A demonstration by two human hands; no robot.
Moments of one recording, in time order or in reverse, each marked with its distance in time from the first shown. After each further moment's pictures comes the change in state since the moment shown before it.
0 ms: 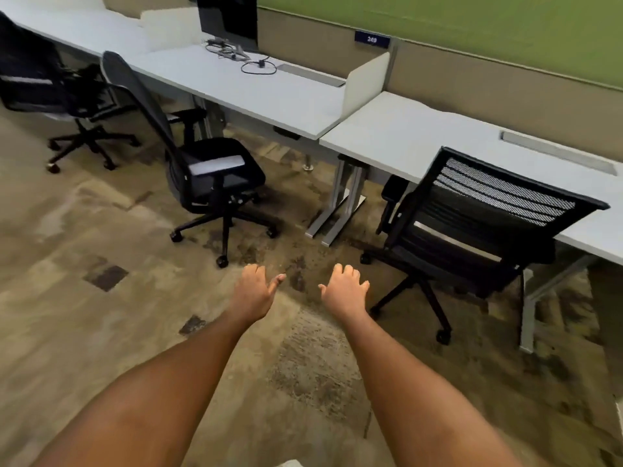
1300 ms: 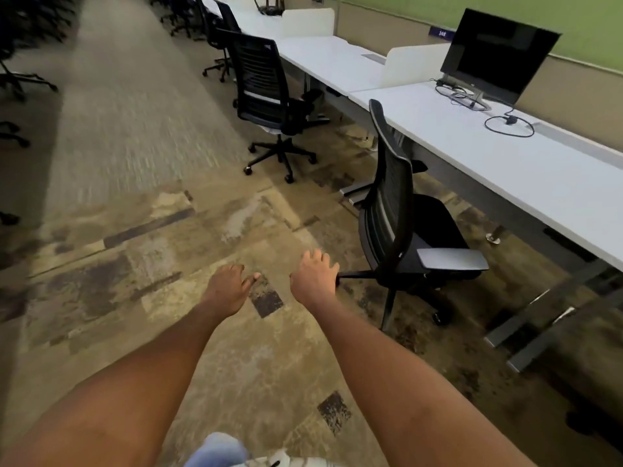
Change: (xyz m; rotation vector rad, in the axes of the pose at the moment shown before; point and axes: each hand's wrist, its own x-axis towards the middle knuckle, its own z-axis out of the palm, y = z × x) left_hand 0.198 -0.606 -0.340 0.110 0.156 -0.459; right_hand 0.202 -0.752 0.096 -0.135 -0.100 -0.626
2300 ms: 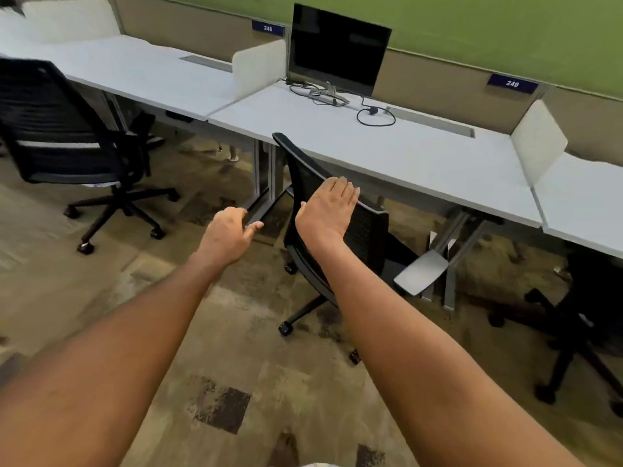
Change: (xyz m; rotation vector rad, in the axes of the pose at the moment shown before) left_hand 0.490 0.098 -0.069 -0.184 -0.027 0.708; right_hand 0.361 0.005 -0.165 -0.033 0.578 0.811
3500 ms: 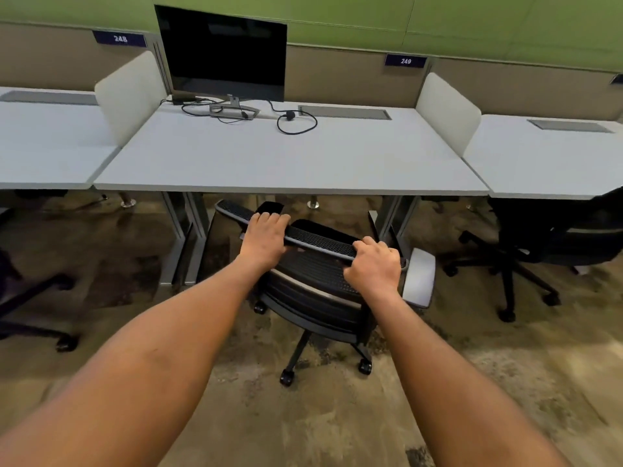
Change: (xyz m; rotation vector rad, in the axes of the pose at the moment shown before) left_hand 0.275 0.017 0.095 0.226 -0.216 0.688; right_hand 0.114 0.046 0.093 -0.239 -0.078 0.315
